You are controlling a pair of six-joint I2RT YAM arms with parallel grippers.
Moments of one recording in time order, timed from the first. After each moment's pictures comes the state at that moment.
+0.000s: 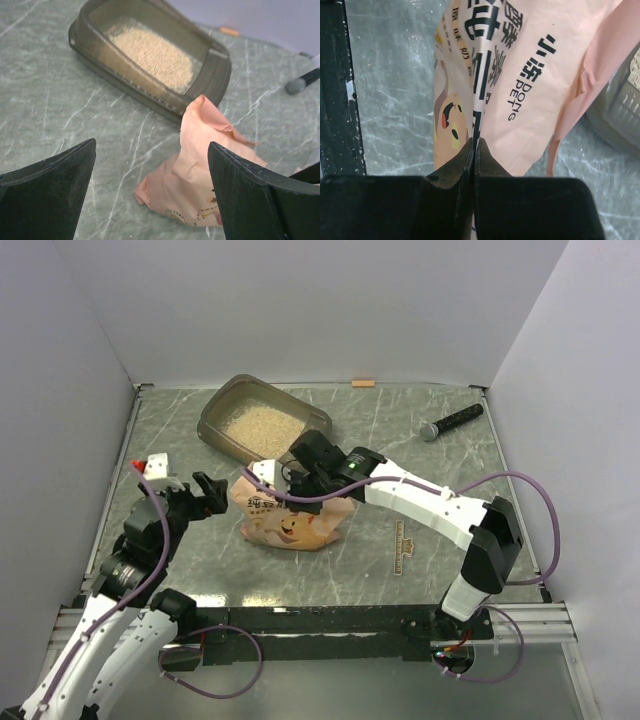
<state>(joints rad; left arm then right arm) -0.43 0.45 0.67 -0.39 -0.29 -0.41 0.93 1.64 1.49 -0.74 -0.33 -0.55</state>
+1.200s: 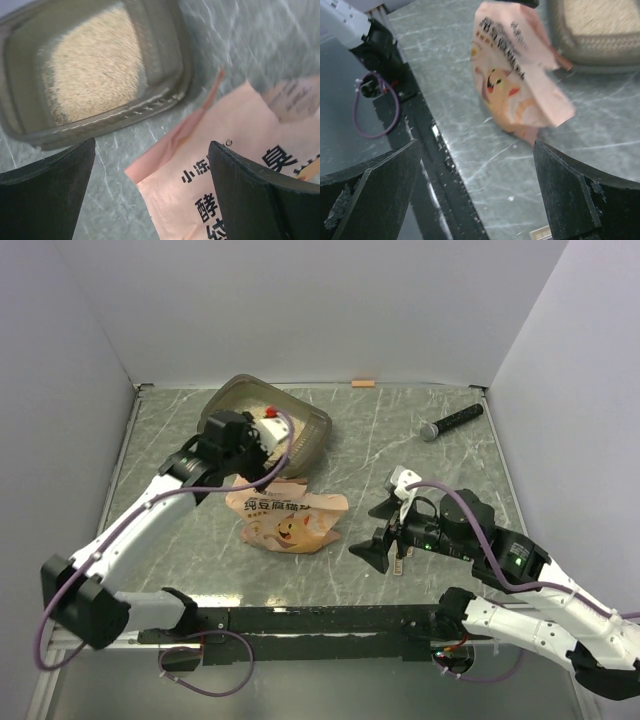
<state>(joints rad) -0.51 1.24 1.16 -0.50 0.07 0.38 0.95 0.68 0.95 -0.60 -0.17 0.10</state>
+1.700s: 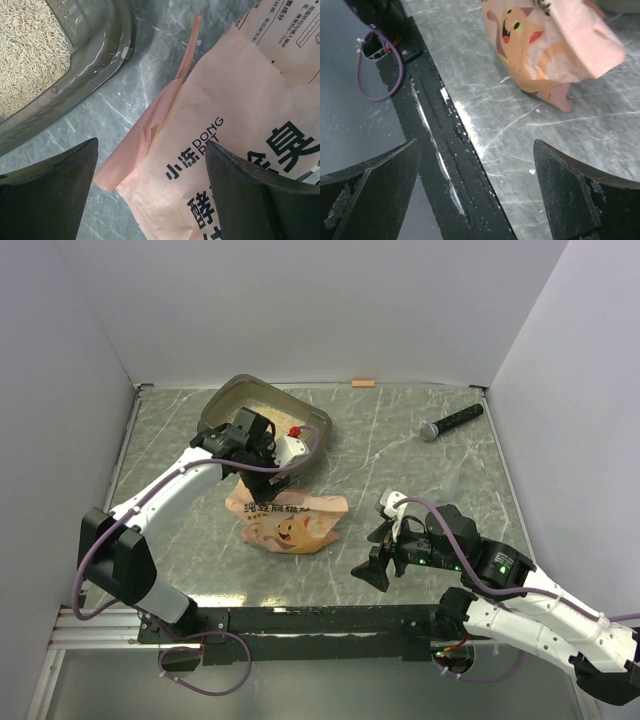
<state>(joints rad) -0.52 1.51 1.31 -0.83 0.18 0.57 0.95 0.59 0.75 -0.61 -0.24 0.15</state>
